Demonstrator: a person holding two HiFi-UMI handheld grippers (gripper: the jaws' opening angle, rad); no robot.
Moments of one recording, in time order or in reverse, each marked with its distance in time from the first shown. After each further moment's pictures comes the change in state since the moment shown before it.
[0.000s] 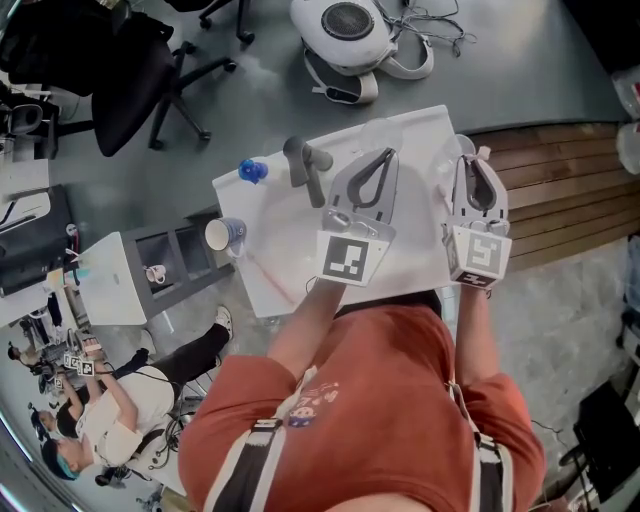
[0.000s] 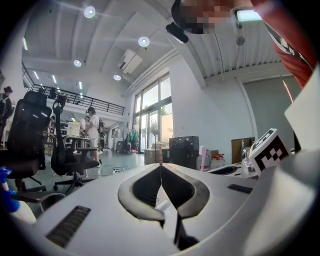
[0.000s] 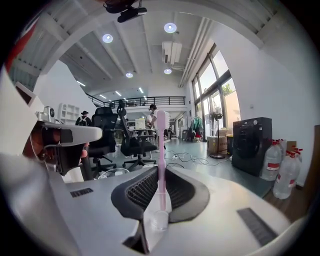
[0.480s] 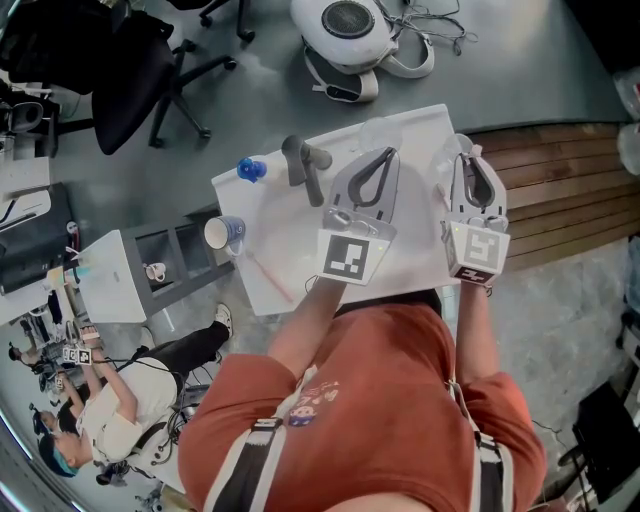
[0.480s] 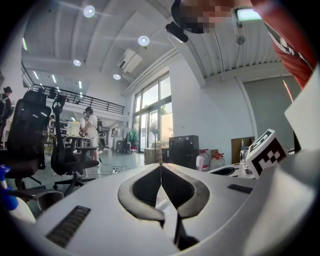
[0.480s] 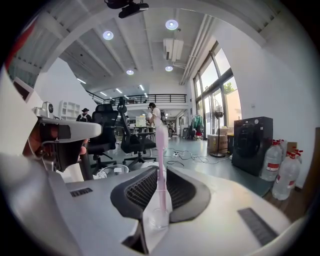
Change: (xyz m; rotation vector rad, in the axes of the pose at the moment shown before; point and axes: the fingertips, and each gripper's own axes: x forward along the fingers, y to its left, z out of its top) left arm 0.002 -0.002 -0.005 0.004 0.005 0.000; right arm 0.005 0.000 -0.009 -0.010 0.043 0.001
